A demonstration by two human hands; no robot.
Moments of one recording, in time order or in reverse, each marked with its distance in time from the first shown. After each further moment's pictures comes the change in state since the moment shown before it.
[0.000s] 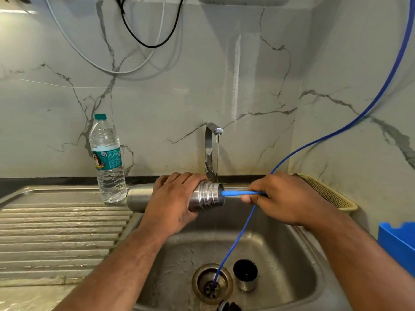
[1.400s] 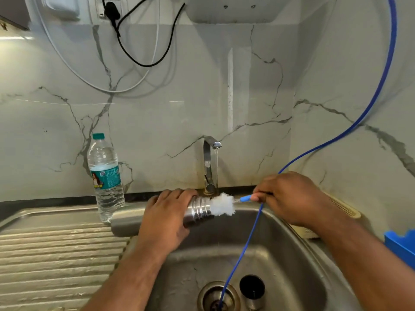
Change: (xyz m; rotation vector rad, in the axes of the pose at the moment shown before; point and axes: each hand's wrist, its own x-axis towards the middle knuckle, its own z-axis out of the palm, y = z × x) left_hand 0.002 -0.010 -0.007 0.100 -0.050 -0.078; right_hand 0.011 0.019 0.000 -0.077 0.193 0.003
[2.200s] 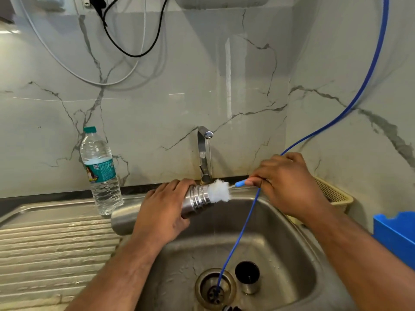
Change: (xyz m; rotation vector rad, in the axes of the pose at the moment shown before) left_hand -0.003 0.020 -0.007 -0.011 -0.021 0.034; right_hand -0.010 0.010 0.019 -0.031 0.266 0.001
